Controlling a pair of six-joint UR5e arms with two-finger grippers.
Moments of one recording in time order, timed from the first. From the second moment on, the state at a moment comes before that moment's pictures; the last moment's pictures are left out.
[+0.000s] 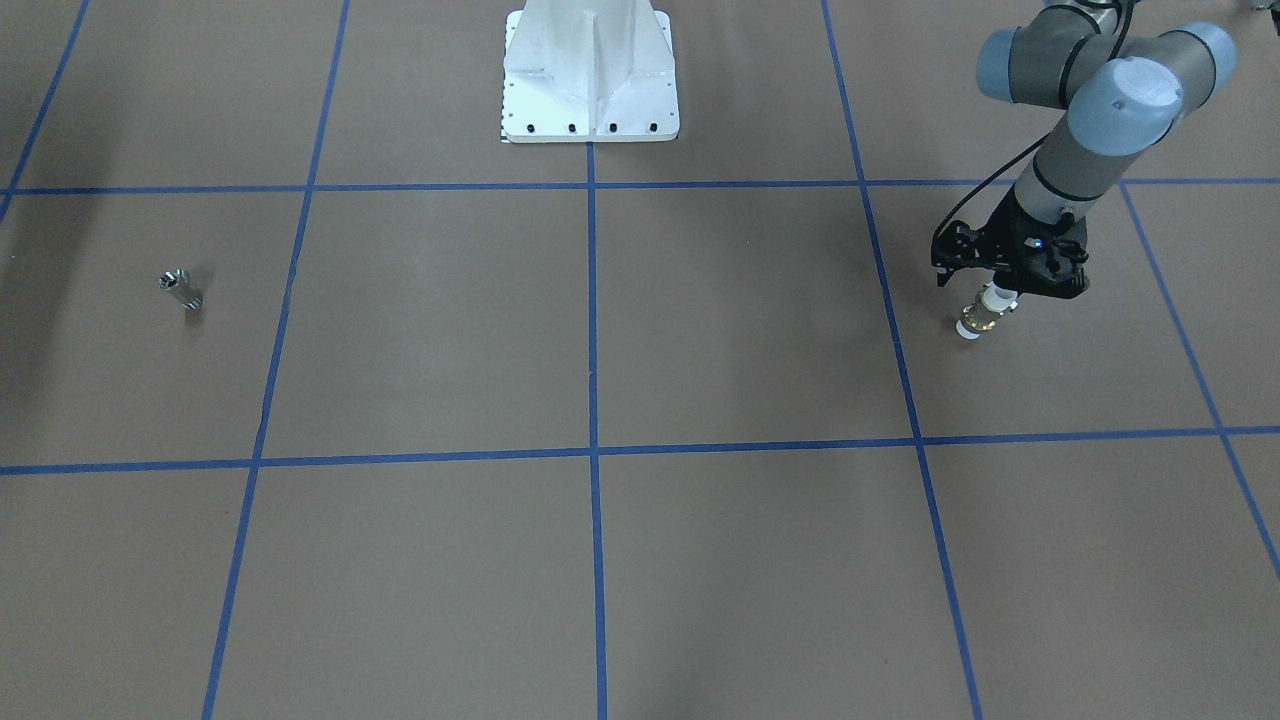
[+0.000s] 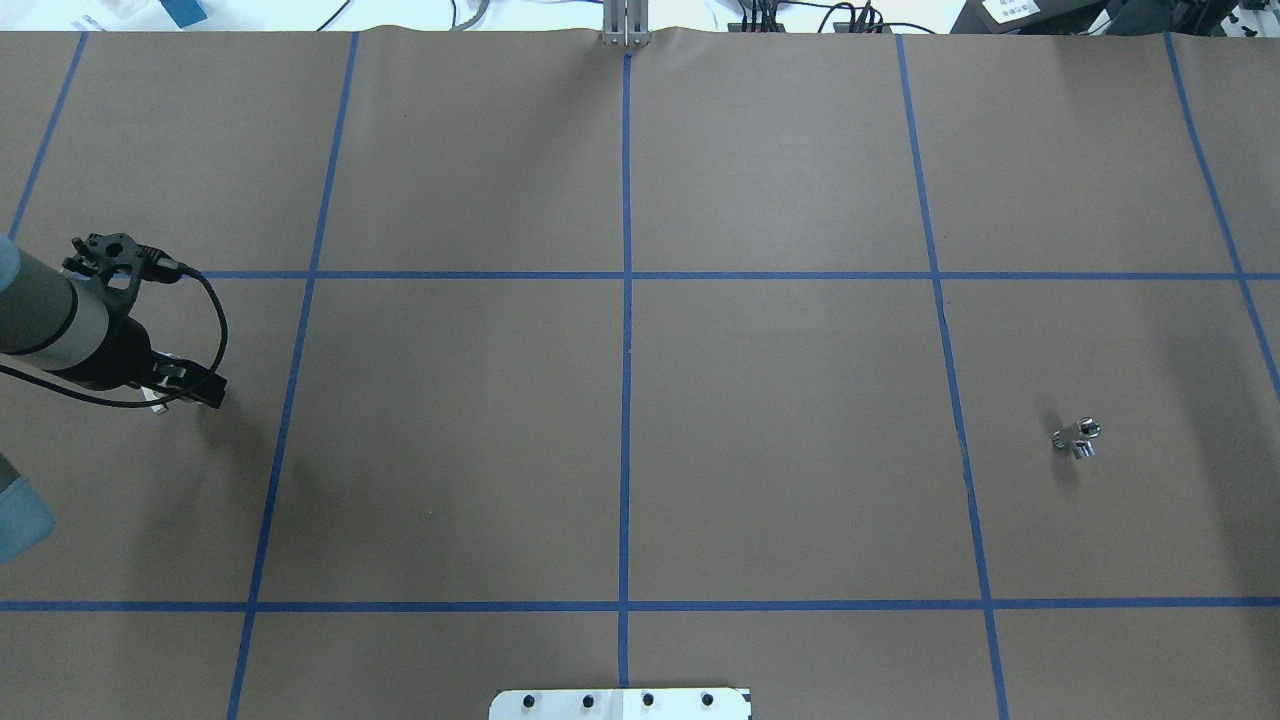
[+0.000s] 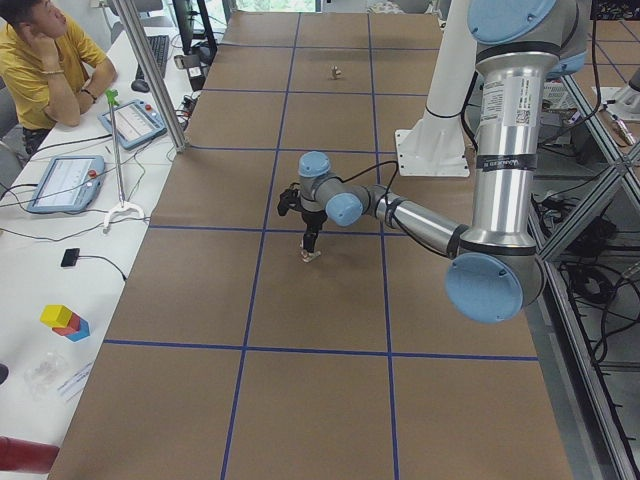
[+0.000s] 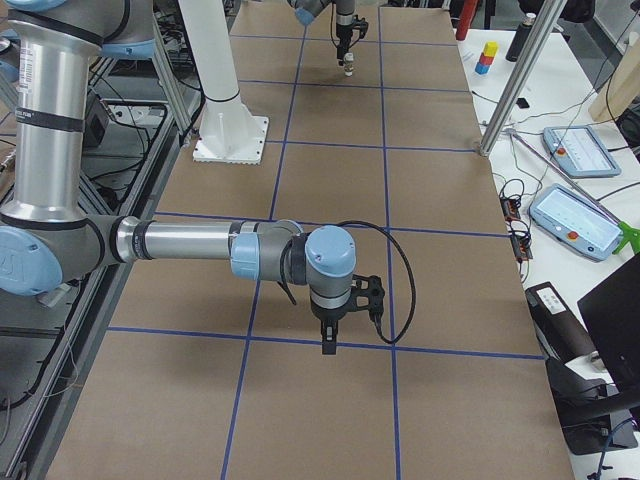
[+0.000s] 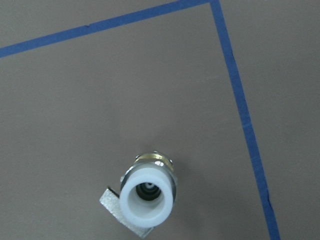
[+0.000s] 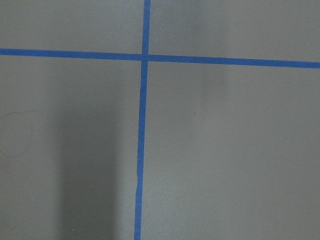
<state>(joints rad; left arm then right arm) -0.81 -1.60 -1.85 -1.87 -2.07 -0.69 1.62 -1.74 1.79 -1.64 2.31 -0.08</state>
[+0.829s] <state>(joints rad) -0.81 -1.60 -1.80 -1.86 -2.08 -0.58 1.62 -1.74 1.79 -1.63 2.31 -0.08</state>
